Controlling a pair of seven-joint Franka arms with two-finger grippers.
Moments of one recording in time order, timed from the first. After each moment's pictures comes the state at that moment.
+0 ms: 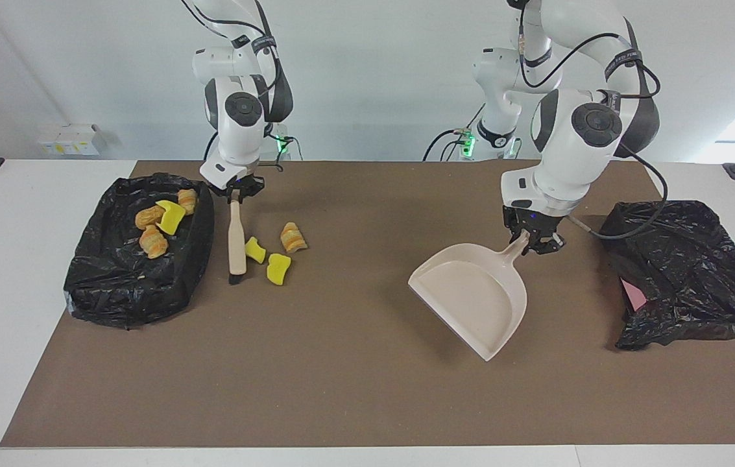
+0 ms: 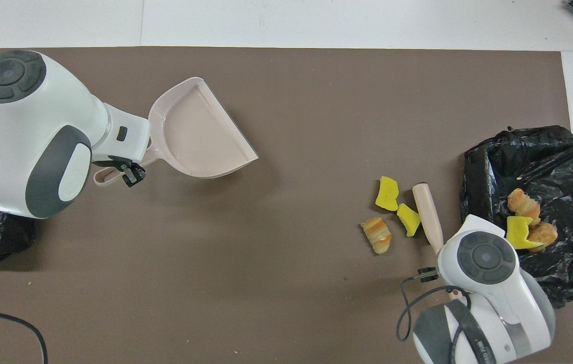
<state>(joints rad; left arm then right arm) -0.33 0.19 0.06 -1.71 0.01 1.83 0.84 0.07 -0.25 0.20 -2.54 -0.19 2.07 0.15</state>
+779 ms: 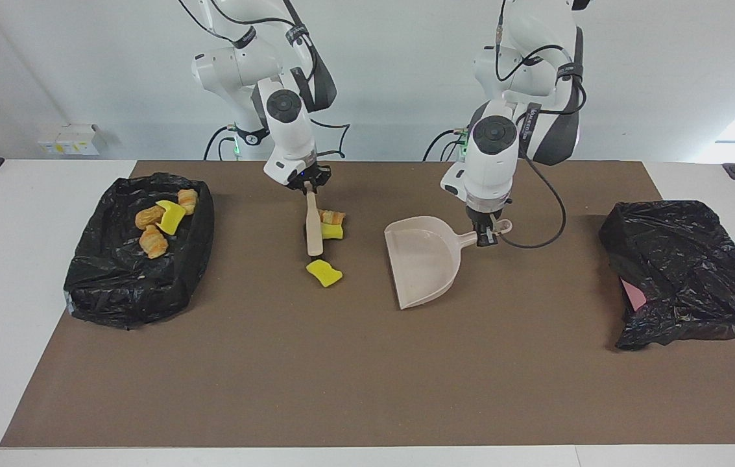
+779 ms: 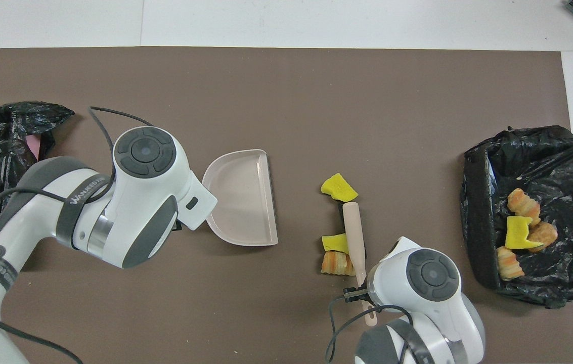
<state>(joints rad) -0.52 0.13 0.04 -1.97 0.14 1.96 1.00 0.31 -0.19 0.20 -2.52 0.22 2.15 0.24</state>
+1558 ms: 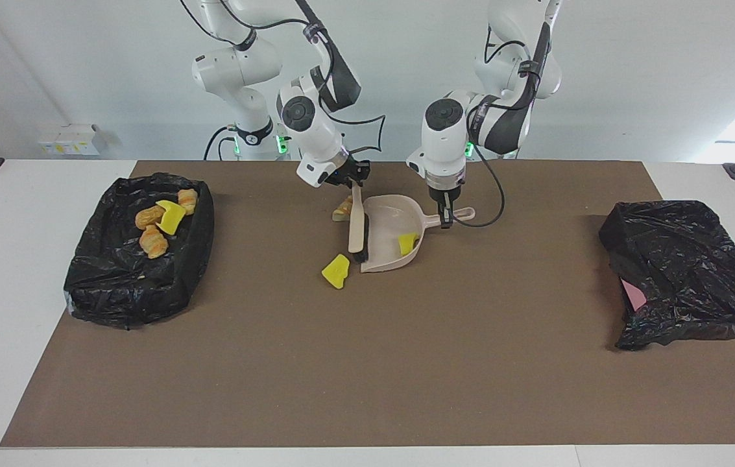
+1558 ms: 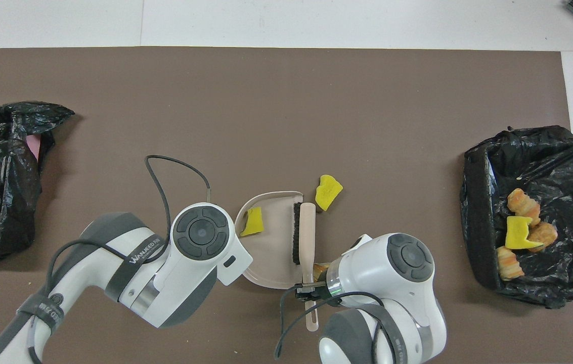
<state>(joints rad) -0.66 0.04 0.04 -2.18 0.15 2.12 0.96 0.41 -0.07 0.20 -2.35 0.56 2.15 0.24</state>
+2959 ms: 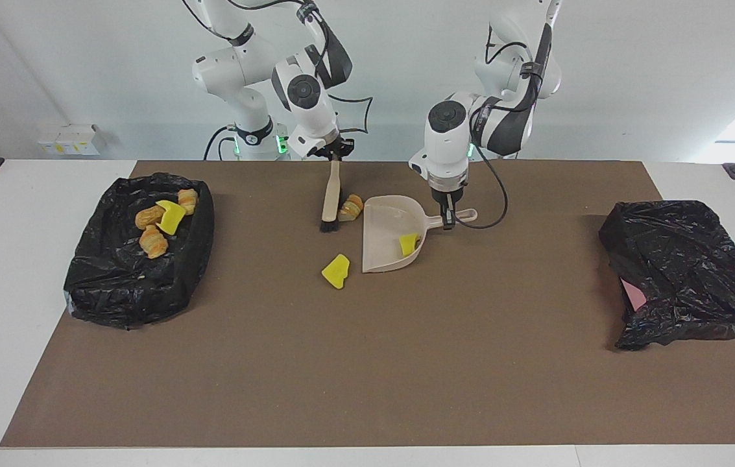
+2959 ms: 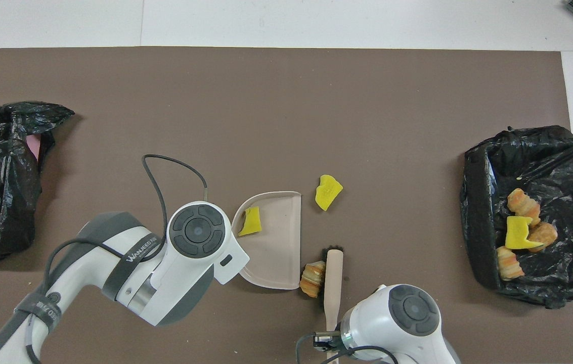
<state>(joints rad) -0.66 0.03 0.05 -2.19 0.16 2.12 0.98 0.47 -0.29 0.20 -2.60 0.56 2.05 0.40</state>
